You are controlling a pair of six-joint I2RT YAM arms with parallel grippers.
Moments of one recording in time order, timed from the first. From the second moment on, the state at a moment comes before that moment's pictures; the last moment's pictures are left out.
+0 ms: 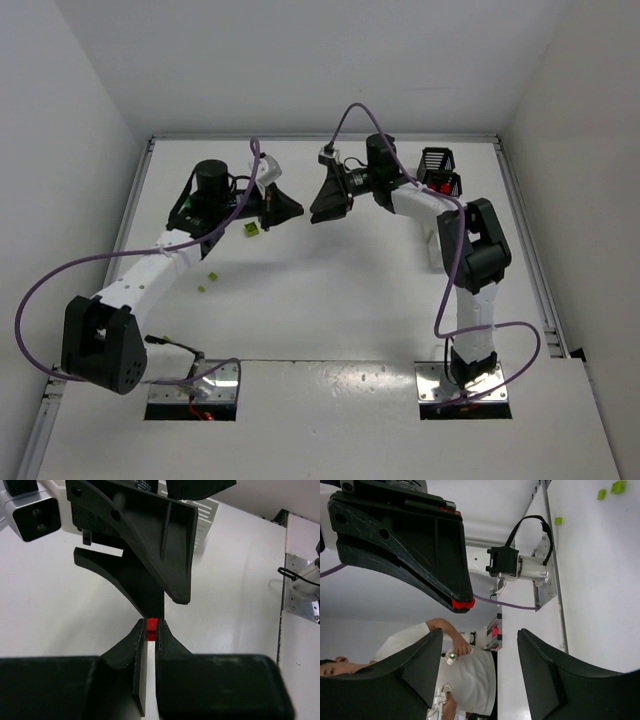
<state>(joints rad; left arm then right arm) -0.30 1.30 0.96 0.08 0.88 0.09 0.39 2.05 1.39 0.35 -1.48 1.07</state>
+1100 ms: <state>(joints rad) -0.34 1.36 0.95 0.11 0.85 0.10 0.41 2.08 1.37 0.48 -1.42 1.33</state>
